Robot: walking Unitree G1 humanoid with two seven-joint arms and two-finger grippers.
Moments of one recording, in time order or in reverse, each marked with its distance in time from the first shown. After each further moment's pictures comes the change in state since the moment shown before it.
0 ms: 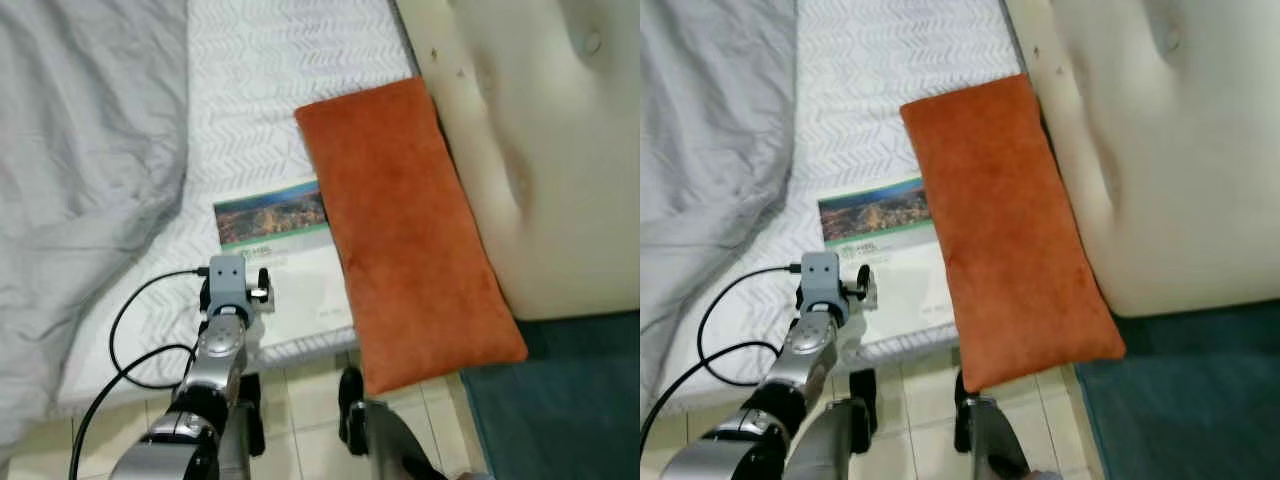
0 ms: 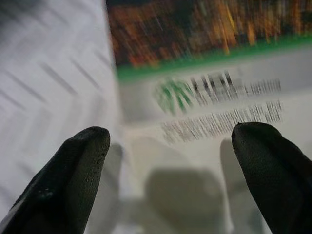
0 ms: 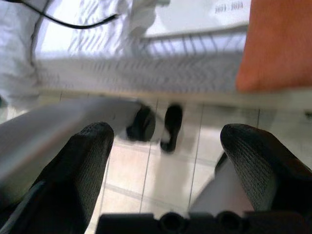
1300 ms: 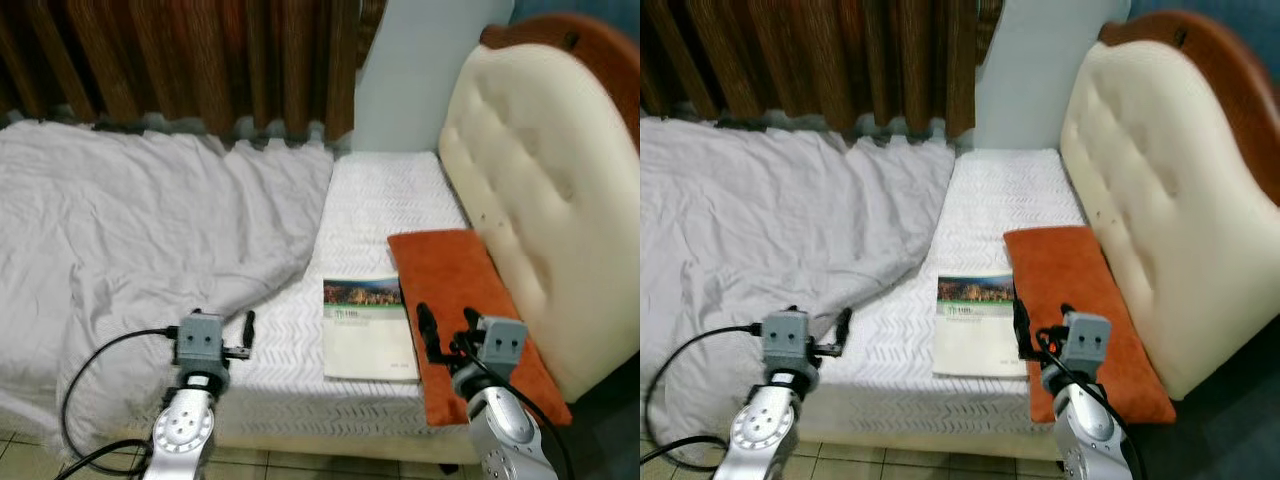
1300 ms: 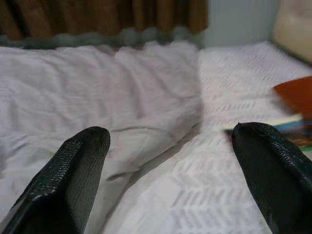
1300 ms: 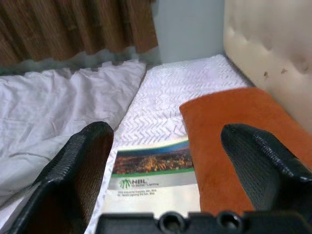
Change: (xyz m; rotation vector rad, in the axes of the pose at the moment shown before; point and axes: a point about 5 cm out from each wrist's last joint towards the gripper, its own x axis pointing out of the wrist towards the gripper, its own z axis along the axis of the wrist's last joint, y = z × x) left arm -0.088 0.015 -0.028 0.026 -0.070 -0.101; right arm 0.092 -0.132 0.067 0.078 -0.390 -0.520
